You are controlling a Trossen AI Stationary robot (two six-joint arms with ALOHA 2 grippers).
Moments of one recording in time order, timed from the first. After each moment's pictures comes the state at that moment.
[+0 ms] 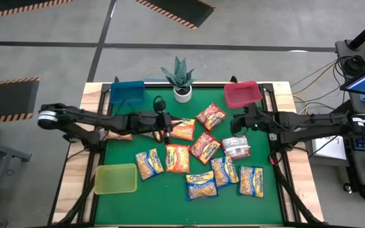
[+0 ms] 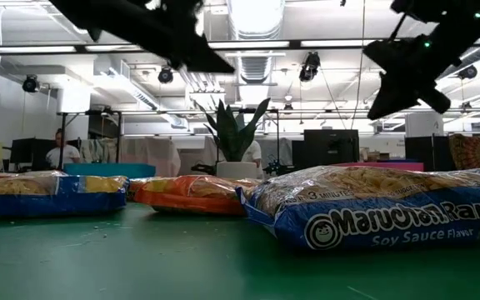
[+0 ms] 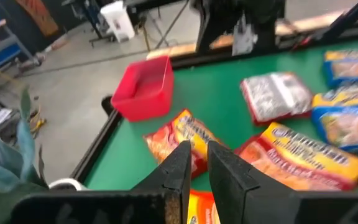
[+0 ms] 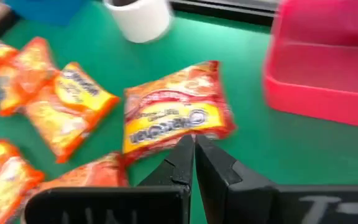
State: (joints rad) left arm 0.04 1.39 0.79 0.28 -0.28 0.22; right arm -0.10 0.86 0.59 -0.53 0.47 0.83
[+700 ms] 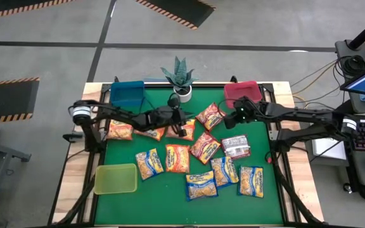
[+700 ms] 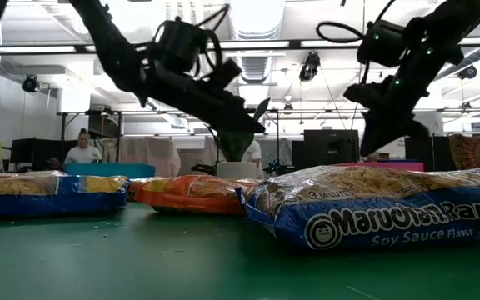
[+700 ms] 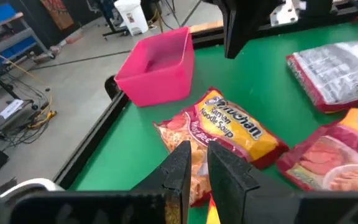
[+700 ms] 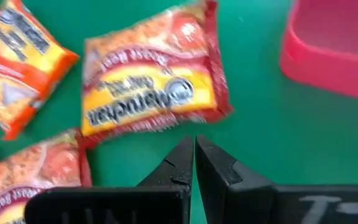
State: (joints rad) left arm 0.20 1.81 0.84 0.67 -0.18 0.26; right arm -0.43 1.10 0.58 -0.38 0.08 0.59
